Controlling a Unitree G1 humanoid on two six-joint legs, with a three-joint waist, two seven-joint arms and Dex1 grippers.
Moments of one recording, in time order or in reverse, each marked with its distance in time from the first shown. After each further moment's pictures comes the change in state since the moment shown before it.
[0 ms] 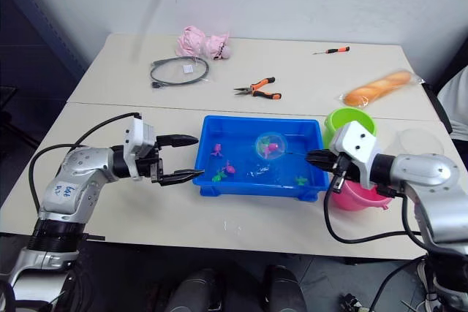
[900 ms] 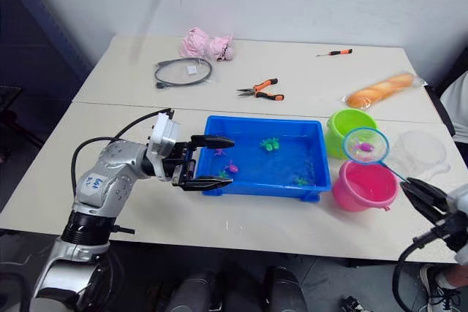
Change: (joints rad) left arm -0.061 -0.150 -0.084 -0.073 -0.096 0.086 -0.084; right arm 0.718 0.273 -0.685 -0.279 0.039 -0.187 -0.199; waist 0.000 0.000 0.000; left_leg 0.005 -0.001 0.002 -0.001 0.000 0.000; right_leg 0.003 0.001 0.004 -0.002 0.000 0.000
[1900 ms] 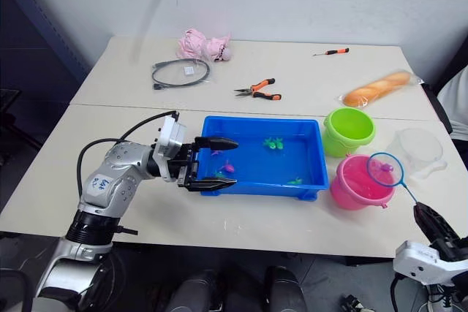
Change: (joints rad) left arm 0.004 -0.005 -0.010 0.023 0.021 -0.032 0.022; right arm 0.075 -0.011 0.190 0.460 -1.170 -0.983 -0.717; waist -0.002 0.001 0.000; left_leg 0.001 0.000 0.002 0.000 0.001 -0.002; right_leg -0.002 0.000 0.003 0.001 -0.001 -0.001
